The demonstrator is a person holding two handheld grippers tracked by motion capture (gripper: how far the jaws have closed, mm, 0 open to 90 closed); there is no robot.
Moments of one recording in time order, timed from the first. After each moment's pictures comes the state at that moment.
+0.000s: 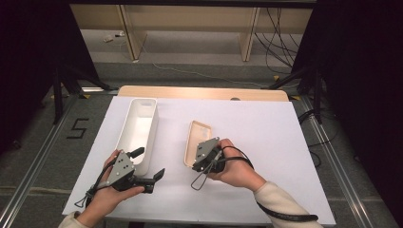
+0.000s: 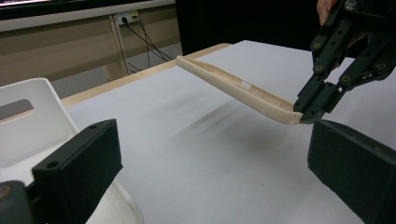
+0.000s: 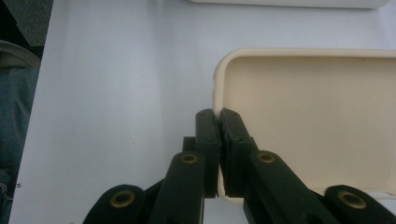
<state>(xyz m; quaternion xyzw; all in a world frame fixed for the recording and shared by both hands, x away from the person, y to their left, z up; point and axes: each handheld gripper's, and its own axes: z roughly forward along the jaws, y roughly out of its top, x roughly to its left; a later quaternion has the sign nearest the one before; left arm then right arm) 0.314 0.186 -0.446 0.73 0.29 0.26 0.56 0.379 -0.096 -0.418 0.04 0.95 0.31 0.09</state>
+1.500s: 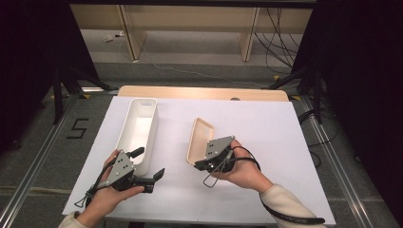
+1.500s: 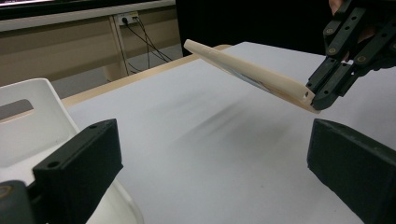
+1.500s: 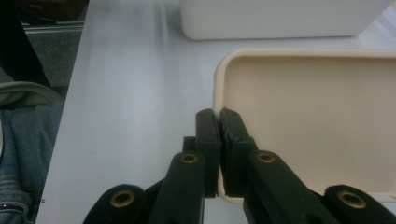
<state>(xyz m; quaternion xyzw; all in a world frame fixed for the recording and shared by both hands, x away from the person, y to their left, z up) 0.314 0.186 -0.446 0.73 0.29 0.26 0.56 0.377 -0.118 -0.415 0.06 0.92 0.39 0.07</state>
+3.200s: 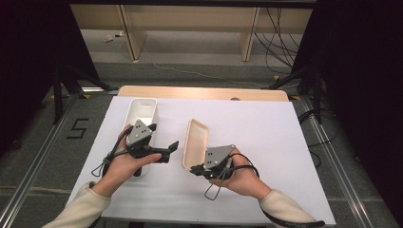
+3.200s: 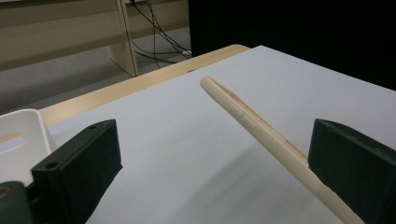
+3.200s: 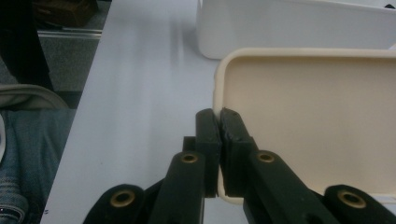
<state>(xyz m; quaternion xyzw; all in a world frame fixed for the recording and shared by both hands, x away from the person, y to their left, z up) 0.374 0.145 -0.393 0.74 0.34 0.24 0.53 0.360 -0.113 -0.421 0.02 0.90 0.42 0.09</state>
